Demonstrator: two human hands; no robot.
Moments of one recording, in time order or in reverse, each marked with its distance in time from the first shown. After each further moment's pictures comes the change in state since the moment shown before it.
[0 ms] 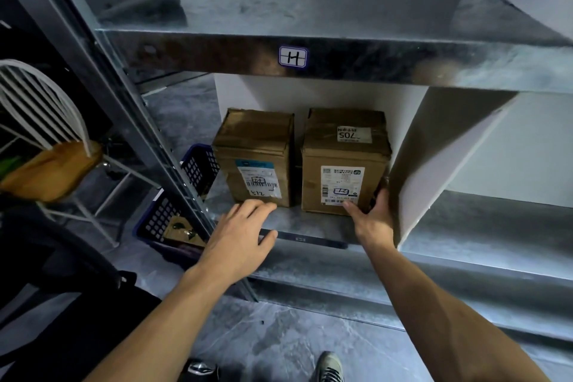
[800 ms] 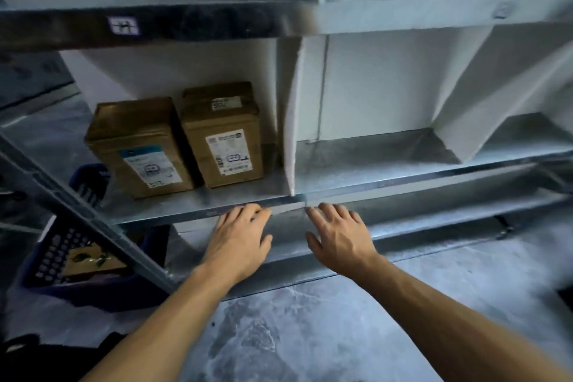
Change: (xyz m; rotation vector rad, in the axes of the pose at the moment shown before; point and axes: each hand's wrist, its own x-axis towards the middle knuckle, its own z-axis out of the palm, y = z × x) left_hand -0.040 0.131 0.059 0.070 -0.137 0.350; right_hand -0.166 0.028 -0.142 -1.213 -0.071 -0.360
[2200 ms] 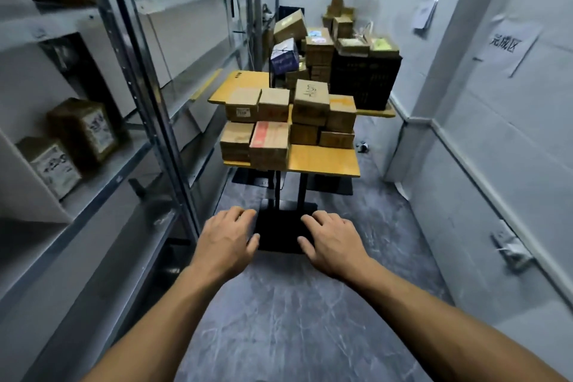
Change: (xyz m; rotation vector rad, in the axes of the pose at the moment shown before) left_hand 0.184 0.930 0.173 -0.130 -0.048 1.244; right_hand -0.511 0.683 -0.094 -0.132 0.128 1.276
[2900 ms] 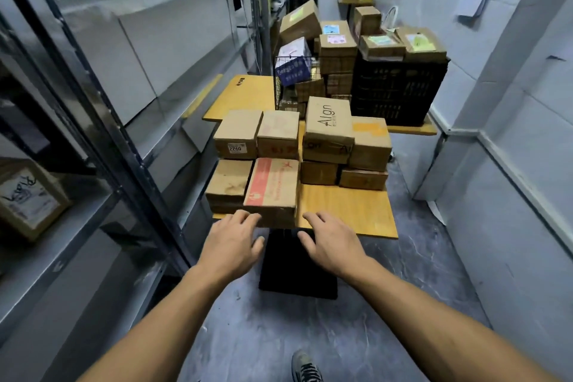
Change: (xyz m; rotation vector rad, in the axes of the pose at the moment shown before) left_hand 0.287 -0.064 0.088 0.034 -0.097 -0.029; right_hand 0.292 0.102 0.056 0.289 -0.079 0.090
